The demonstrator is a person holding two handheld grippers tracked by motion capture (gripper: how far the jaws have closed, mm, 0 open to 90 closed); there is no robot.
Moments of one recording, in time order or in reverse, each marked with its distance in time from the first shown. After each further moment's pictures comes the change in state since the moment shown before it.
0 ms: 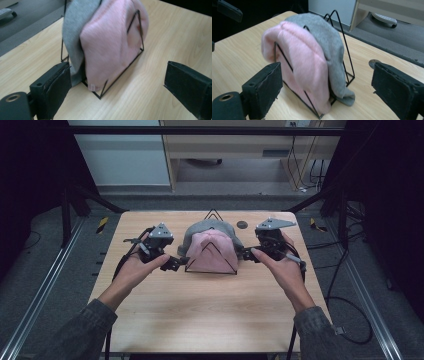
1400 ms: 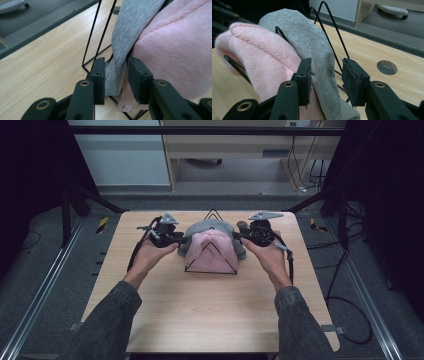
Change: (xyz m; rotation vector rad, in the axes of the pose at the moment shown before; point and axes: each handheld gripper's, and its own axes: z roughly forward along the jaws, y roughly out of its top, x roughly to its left) left arm 0.059 0.002 0.062 0.021 0.075 -0.061; right arm -0.034 -0.002 0.067 0.010 0.045 0.084
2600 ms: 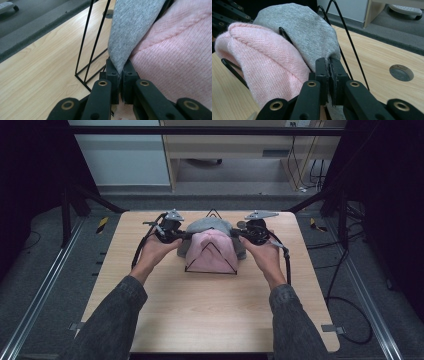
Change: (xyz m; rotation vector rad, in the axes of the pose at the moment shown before) left arm 0.000 0.012 0.017 0.012 -0.057 0.026; right arm -0.002 -0.001 0.018 -0.007 0.065 -0.002
